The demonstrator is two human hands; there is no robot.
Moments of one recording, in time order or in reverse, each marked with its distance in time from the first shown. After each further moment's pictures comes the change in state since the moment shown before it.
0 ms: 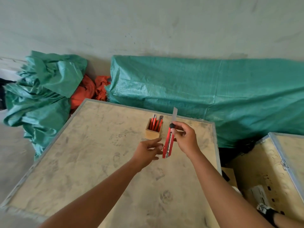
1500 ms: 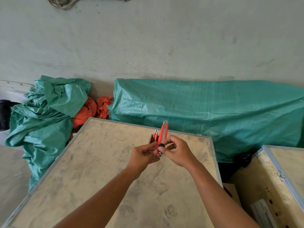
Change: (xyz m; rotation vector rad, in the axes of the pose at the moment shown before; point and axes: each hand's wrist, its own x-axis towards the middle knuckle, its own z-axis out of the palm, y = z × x) left_hand -0.027 0.034 -0.034 -0.314 0.032 0.131; right_hand -0.039 -0.070 0.009 -0.172 -0.209 -0.146
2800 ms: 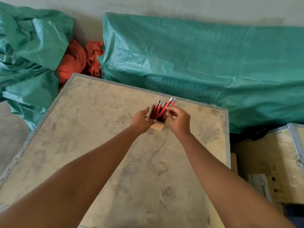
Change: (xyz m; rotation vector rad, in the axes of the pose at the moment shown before) left_hand 0.174 -0.074 -0.027 0.706 0.054 -0.234; right_hand 0.116 0.114 0.061 -0.148 0.258 0.081
